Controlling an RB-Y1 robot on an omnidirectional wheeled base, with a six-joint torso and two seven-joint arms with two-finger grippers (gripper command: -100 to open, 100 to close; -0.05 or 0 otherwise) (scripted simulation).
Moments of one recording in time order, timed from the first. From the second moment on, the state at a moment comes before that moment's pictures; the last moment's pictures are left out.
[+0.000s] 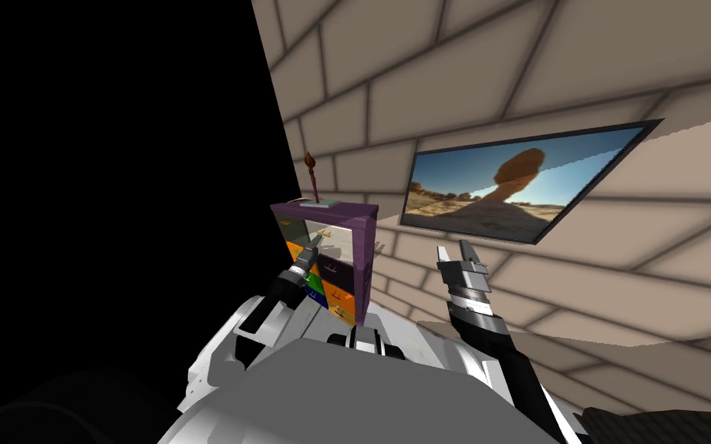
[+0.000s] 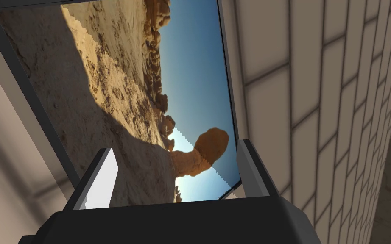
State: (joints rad) left arm 0.43 0.40 -0.04 -2.47 -0.10 0.27 0.16; right arm 0.50 -0.04 0.03 -2.35 -0.07 -0.38 -0.01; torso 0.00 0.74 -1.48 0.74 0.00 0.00
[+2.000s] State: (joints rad) left arm 0.39 0.52 -0.01 -2.62 -0.07 0.48 0.22; right arm 0.50 -0.04 0.03 -2.35 -0.07 -0.38 -0.01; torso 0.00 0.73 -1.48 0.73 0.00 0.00
